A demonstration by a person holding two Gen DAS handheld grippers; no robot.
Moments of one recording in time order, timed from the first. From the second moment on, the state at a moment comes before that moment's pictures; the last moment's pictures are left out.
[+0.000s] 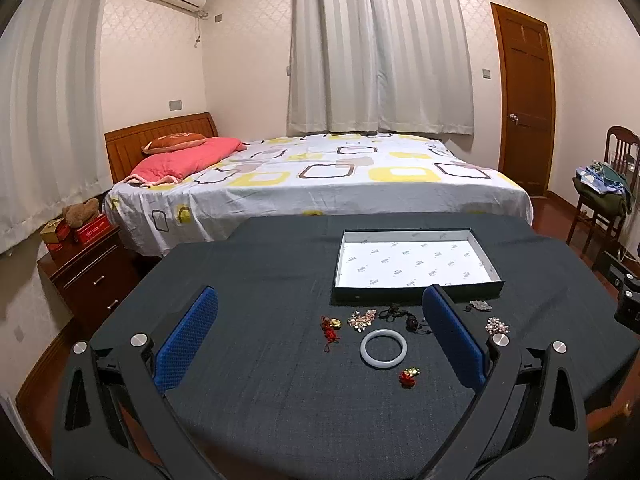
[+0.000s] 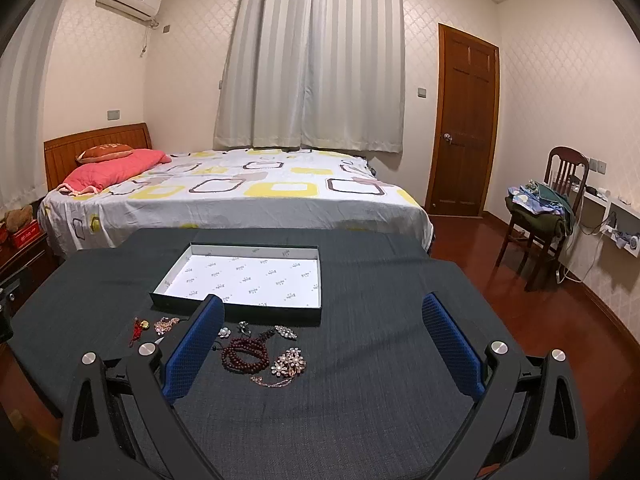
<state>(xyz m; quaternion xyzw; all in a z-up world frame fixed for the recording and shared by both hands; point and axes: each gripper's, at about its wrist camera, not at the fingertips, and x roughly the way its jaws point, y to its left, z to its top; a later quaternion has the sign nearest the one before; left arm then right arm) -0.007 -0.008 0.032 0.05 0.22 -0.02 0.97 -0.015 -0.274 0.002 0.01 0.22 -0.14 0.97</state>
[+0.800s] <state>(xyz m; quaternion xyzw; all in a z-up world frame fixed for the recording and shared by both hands) -0.012 -0.011 0.021 0.05 0.23 -0.02 0.97 -0.018 -0.270 -0.004 0.00 0.22 -0.14 0.97</state>
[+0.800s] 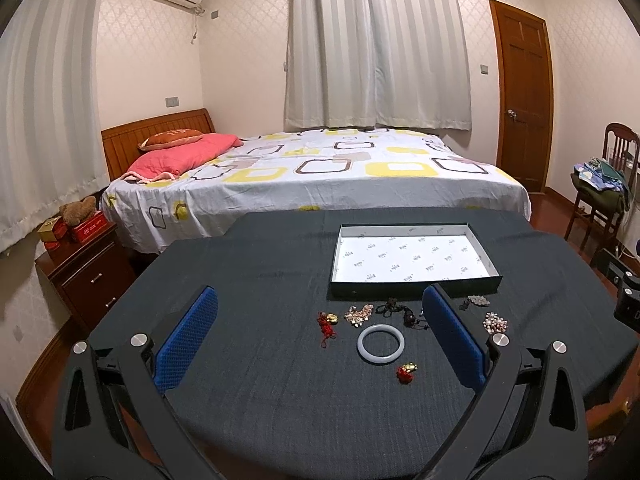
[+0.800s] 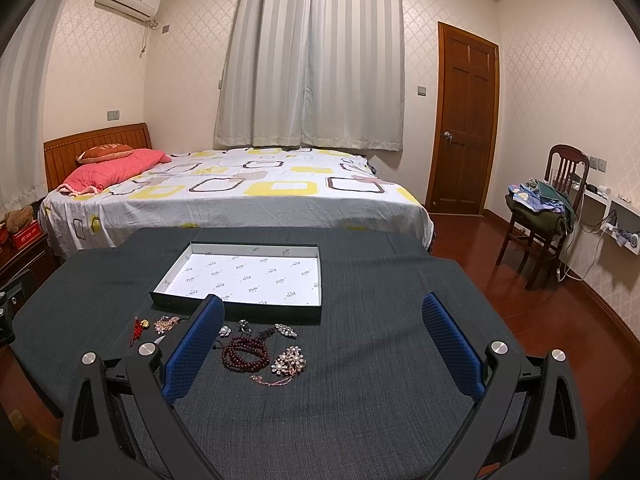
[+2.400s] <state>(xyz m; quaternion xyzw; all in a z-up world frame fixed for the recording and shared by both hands) -0.014 -0.014 0.009 0.05 0.23 -0.02 0.97 -0.014 -0.264 -0.022 0.00 0.22 -0.13 0.97</state>
